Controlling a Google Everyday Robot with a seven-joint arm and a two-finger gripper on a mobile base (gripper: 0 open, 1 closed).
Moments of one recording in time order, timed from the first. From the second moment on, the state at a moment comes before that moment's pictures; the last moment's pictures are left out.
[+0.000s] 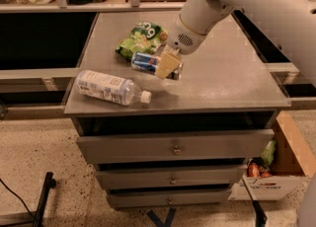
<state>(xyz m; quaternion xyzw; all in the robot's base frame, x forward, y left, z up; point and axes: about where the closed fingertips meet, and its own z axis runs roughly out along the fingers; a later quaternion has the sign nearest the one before) 0.609 -0.024 0.867 -0.59 0.77 0.15 0.19</state>
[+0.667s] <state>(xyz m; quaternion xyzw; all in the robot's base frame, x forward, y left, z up) 0.609 -0.021 0.864 -0.59 0.77 0.15 0.19</state>
